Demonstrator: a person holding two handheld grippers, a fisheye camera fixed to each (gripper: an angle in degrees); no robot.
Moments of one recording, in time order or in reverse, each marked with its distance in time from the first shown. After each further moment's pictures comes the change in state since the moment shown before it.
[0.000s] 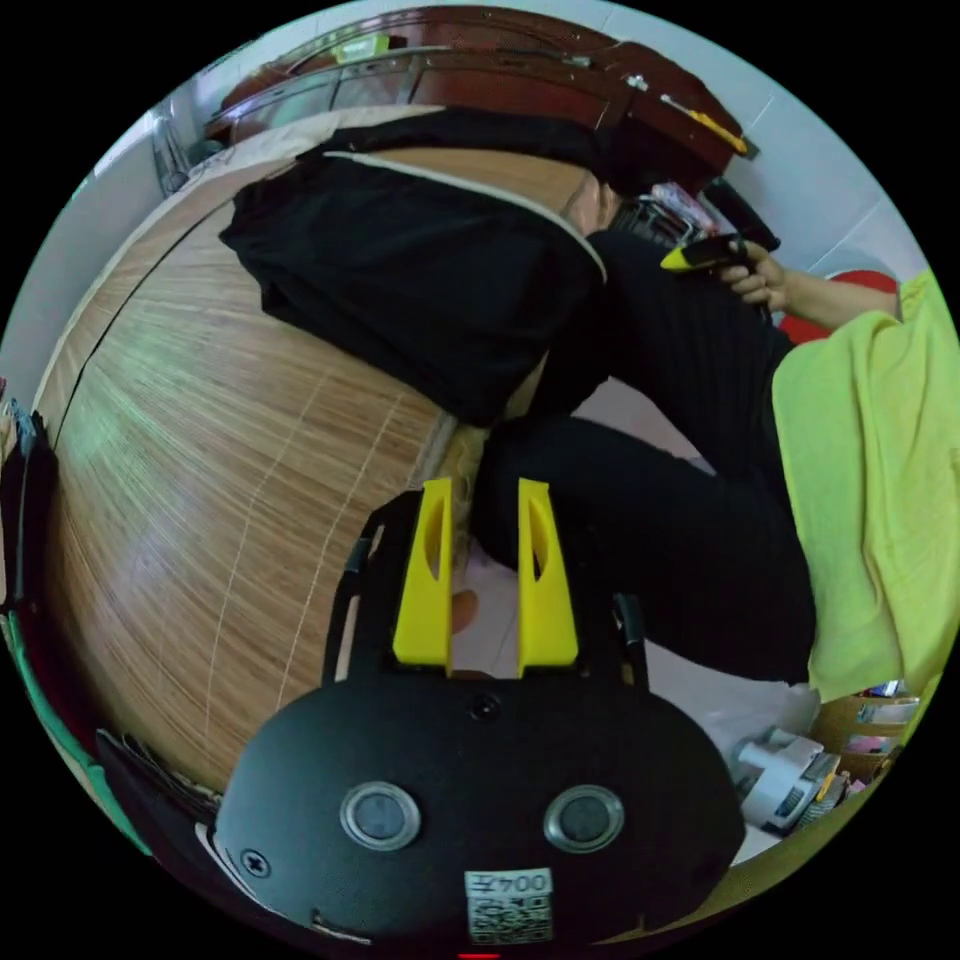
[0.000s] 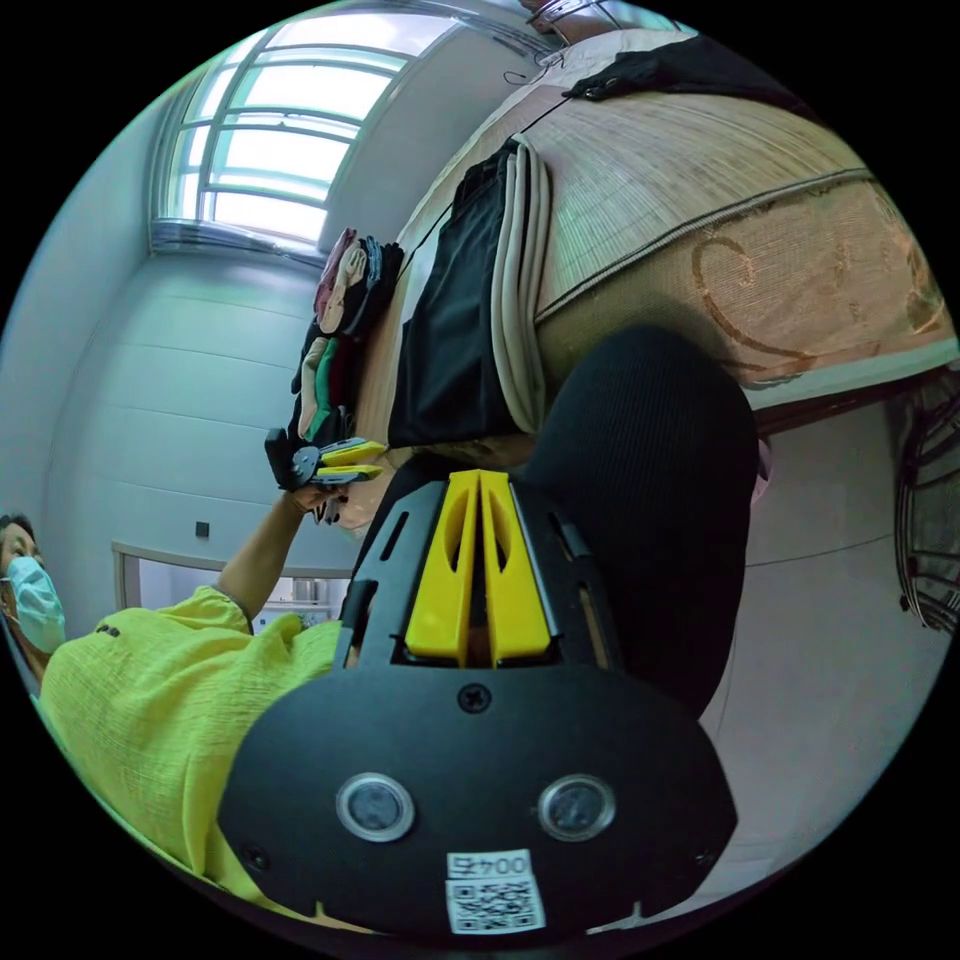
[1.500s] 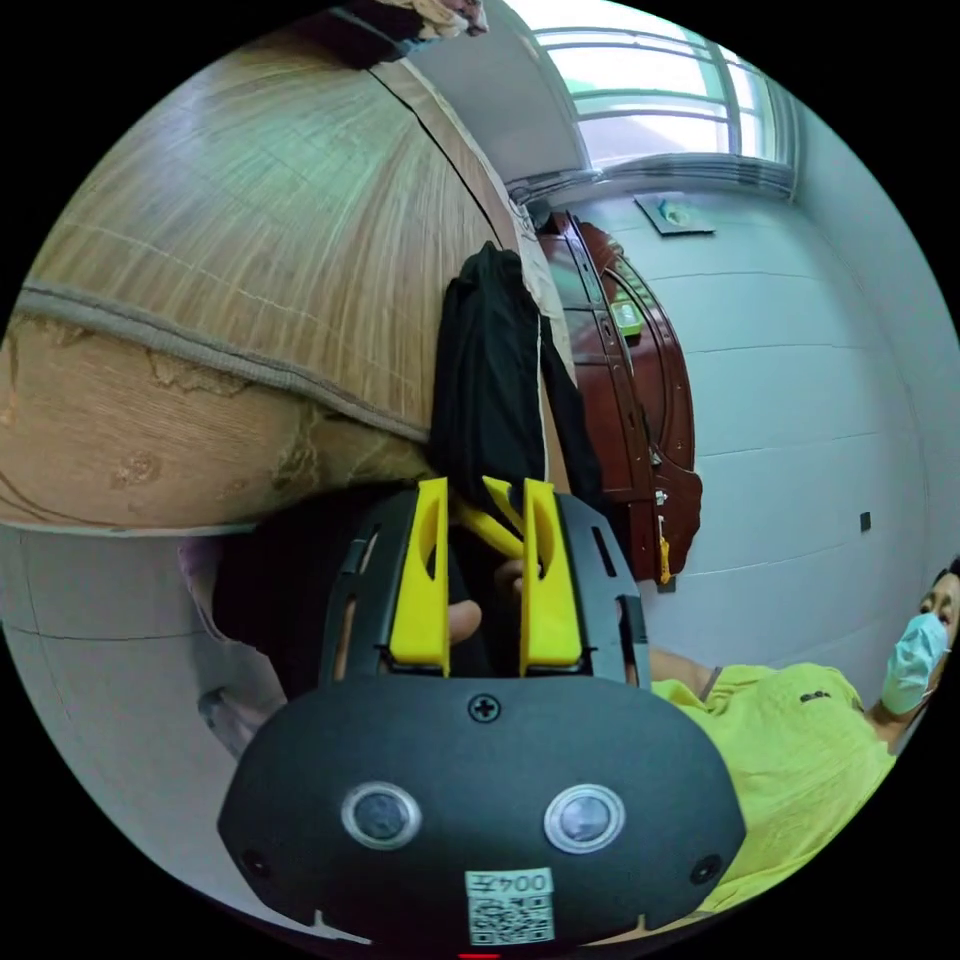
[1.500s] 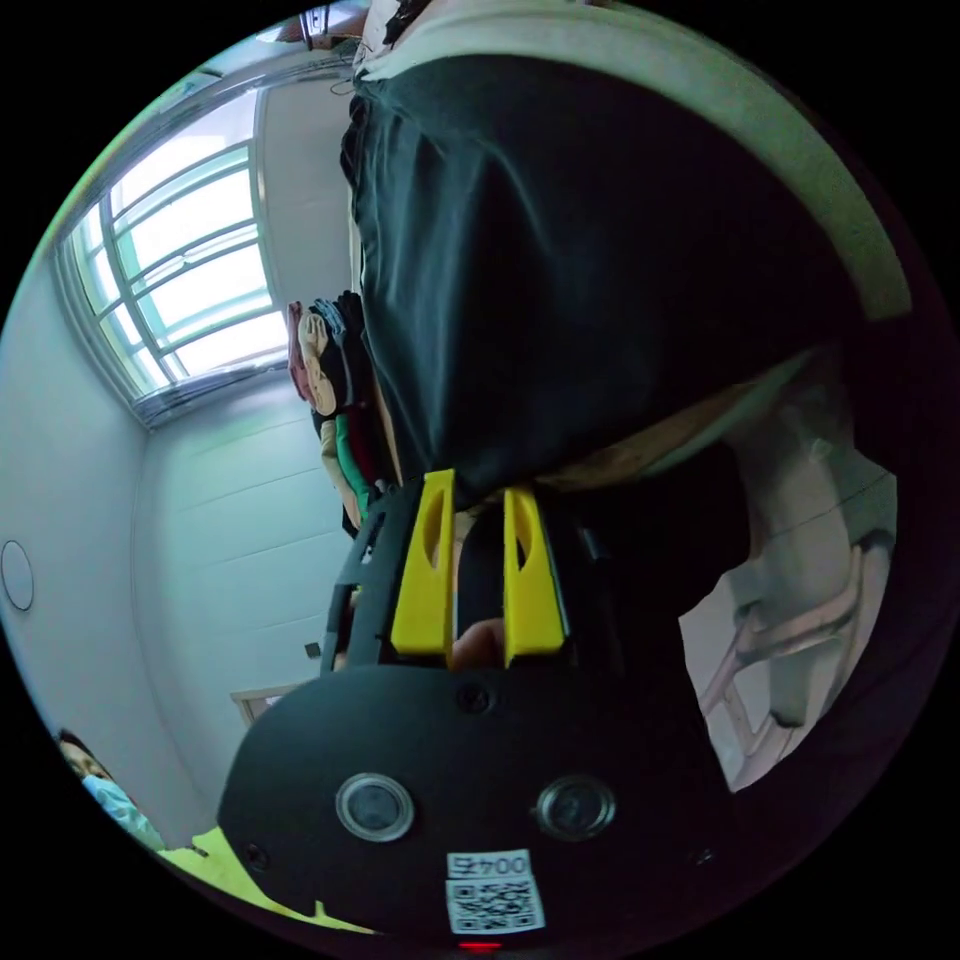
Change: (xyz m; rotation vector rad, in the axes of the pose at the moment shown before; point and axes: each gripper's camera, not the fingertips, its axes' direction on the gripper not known) left arm -0.073 0.110 -0.297 0.670 0.616 -1.043; right arm -0.041 -0.083 0.230 0.041 -0.286 0.439
